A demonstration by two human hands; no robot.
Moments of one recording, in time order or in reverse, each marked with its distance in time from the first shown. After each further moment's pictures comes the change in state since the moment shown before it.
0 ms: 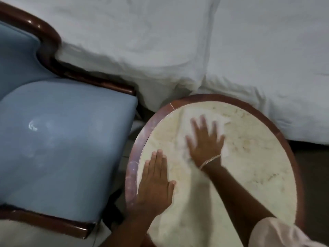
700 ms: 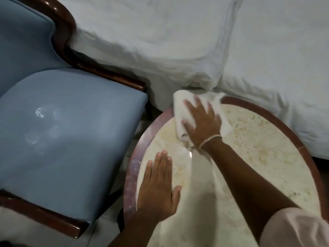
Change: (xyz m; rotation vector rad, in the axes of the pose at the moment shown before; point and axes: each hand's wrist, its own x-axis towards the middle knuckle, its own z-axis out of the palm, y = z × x) left_hand 0.000 -0.002 0.024 0.023 0.111 -0.023; right_hand 0.074 -0.032 -0.006 0.119 -0.065 -0.183
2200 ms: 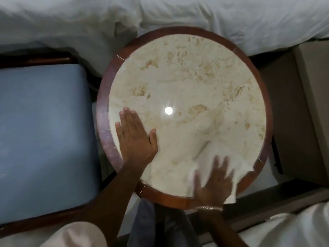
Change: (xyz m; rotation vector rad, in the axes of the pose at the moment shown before) left_hand 0.000 -0.006 -0.006 0.076 -0.066 0.047; right_hand -0.371 -0.044 0.092 0.079 0.259 0.993
